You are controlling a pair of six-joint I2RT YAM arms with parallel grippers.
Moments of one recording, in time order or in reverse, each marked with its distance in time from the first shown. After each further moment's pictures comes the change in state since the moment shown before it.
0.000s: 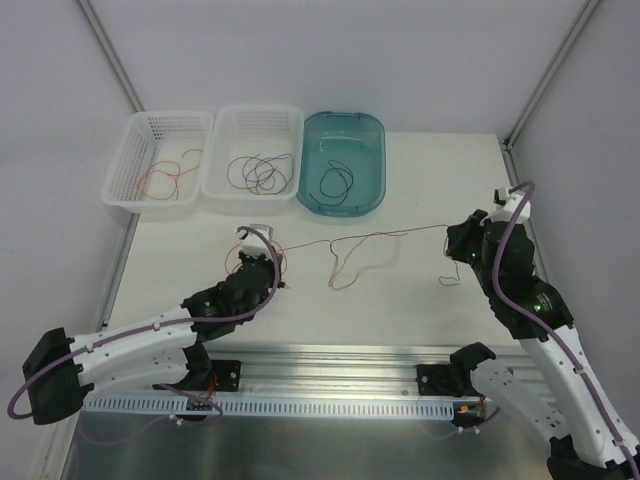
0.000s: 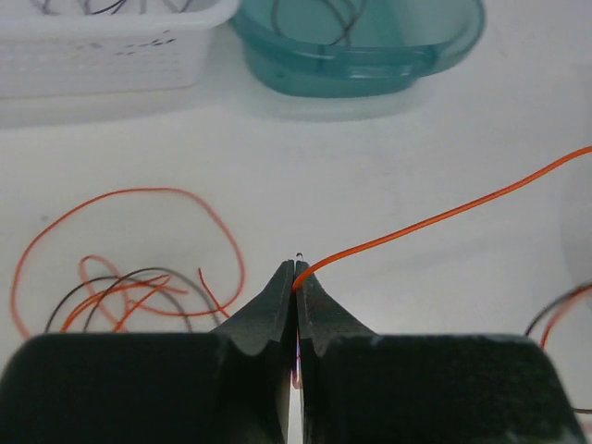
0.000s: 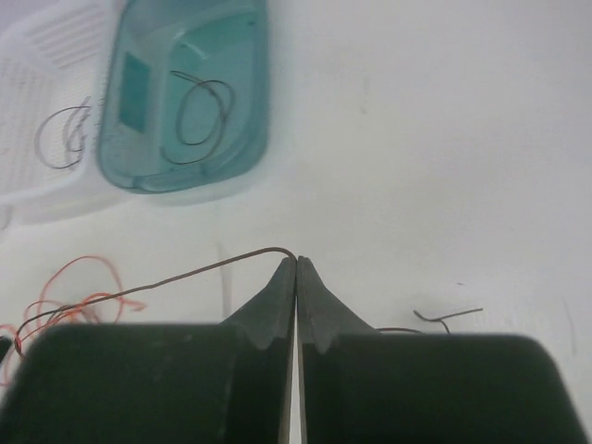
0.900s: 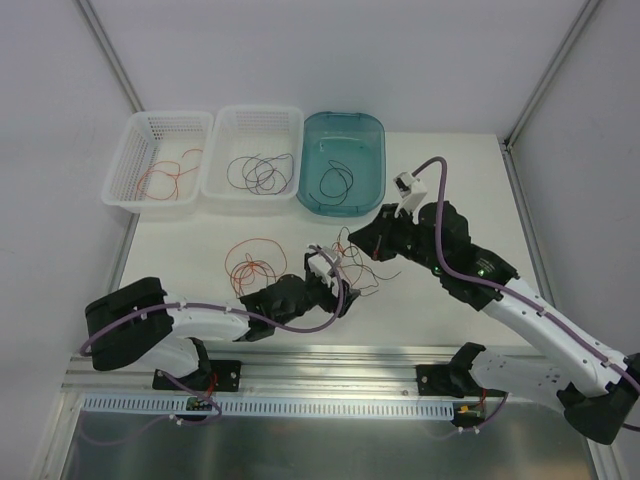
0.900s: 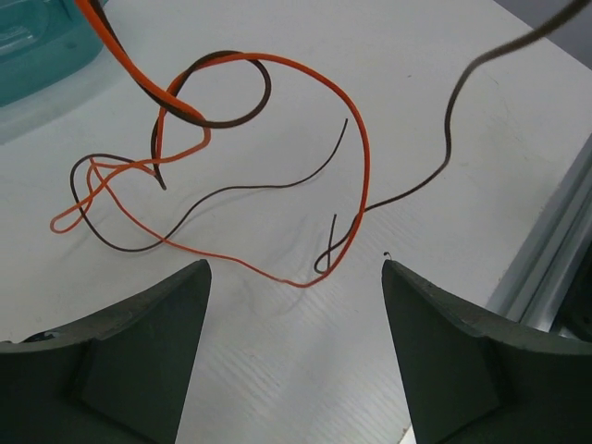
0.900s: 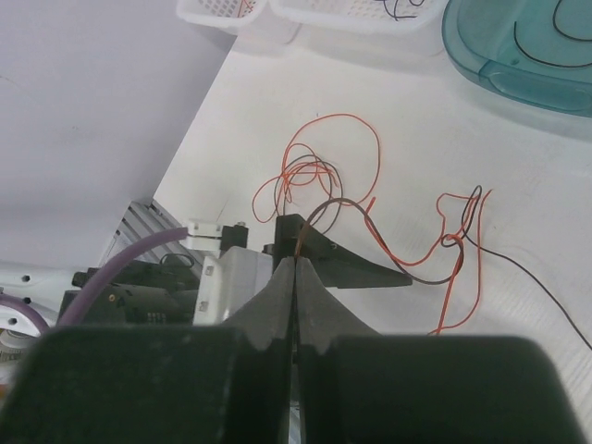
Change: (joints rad) left arm -0.080 0.438 -0.004 0.543 0.446 0.111; right arm 0.315 0.294 0.069 0.267 -0.402 0.106
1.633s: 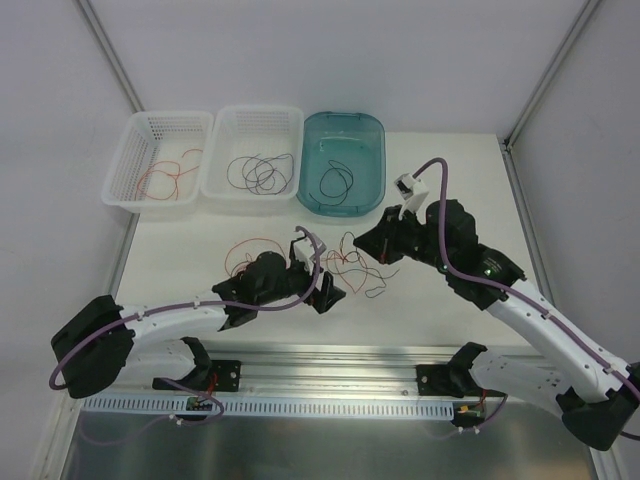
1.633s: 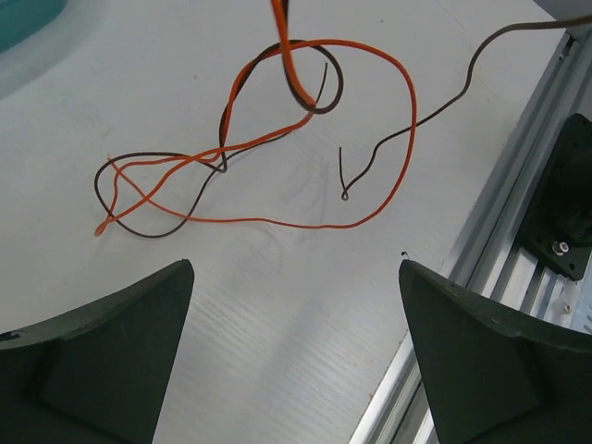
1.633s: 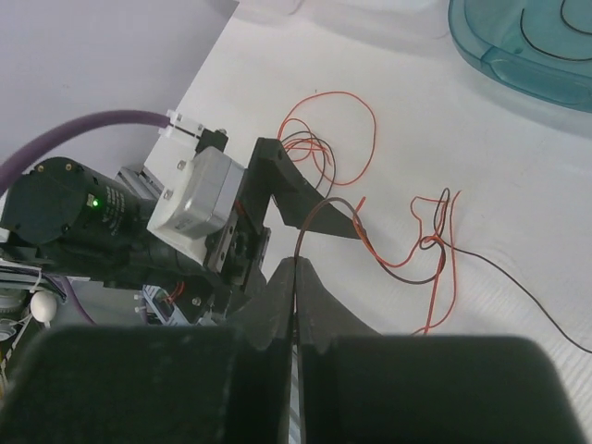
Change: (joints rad) left arm 0.217 -0.215 0.027 -0.360 0.356 -0.014; right arm -0.058 -0.023 0.000 -0.057 -0.116 -0.090
